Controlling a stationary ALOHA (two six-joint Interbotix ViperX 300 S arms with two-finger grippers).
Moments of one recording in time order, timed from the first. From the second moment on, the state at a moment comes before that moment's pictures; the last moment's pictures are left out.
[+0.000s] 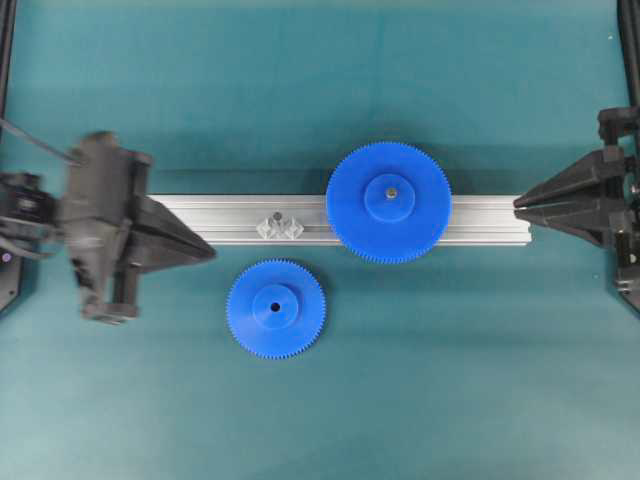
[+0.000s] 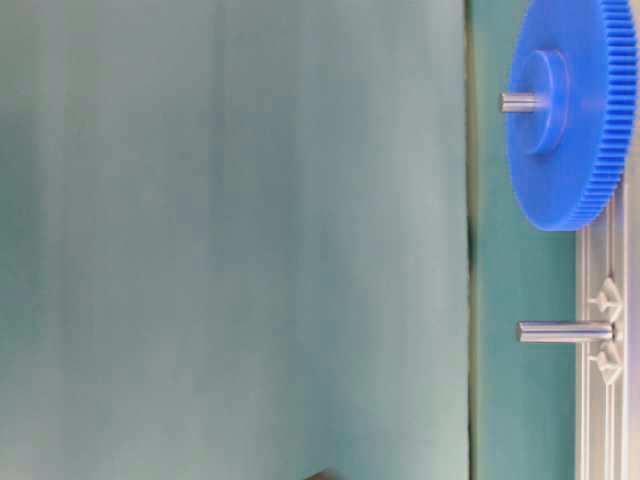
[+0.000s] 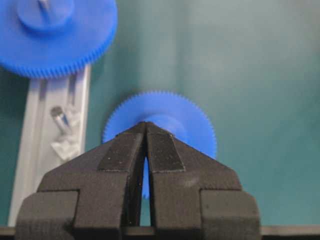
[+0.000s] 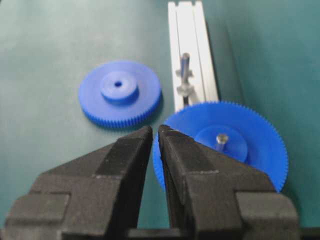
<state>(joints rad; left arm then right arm) -0.08 -0.49 0.88 0.01 0.08 -0.11 -0.01 -0.96 1.08 0.04 0.24 0.02</state>
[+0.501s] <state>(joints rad) -0.12 -0.24 0.73 0.01 0.21 -0.13 -0.03 -0.95 1.08 0.04 0.32 0.02</state>
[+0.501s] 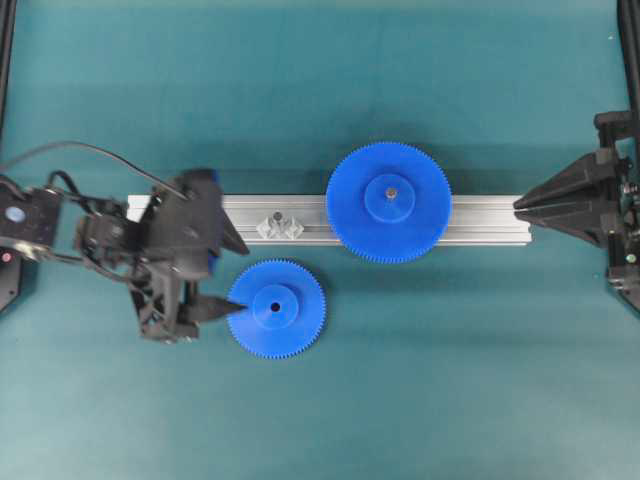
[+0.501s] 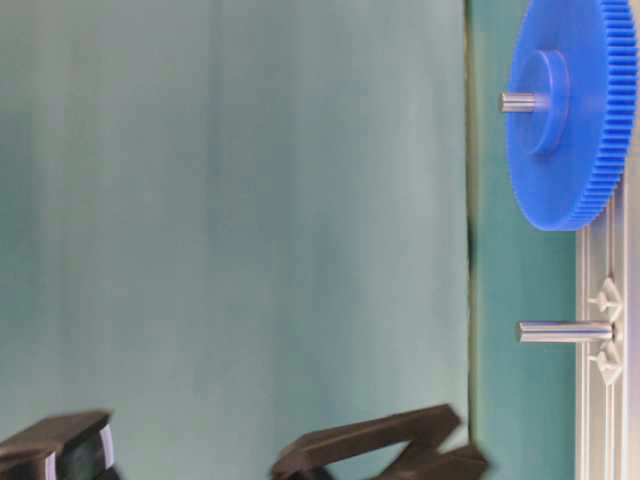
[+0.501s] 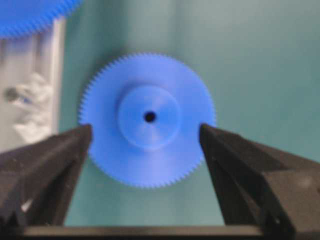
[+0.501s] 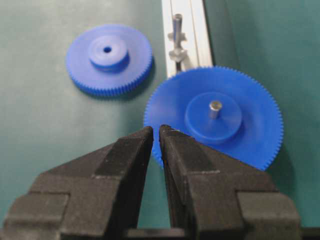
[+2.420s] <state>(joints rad) -0.13 0.18 0.51 0.02 0.33 -0.06 -0.05 -1.02 1.11 0.02 0.37 0.02</state>
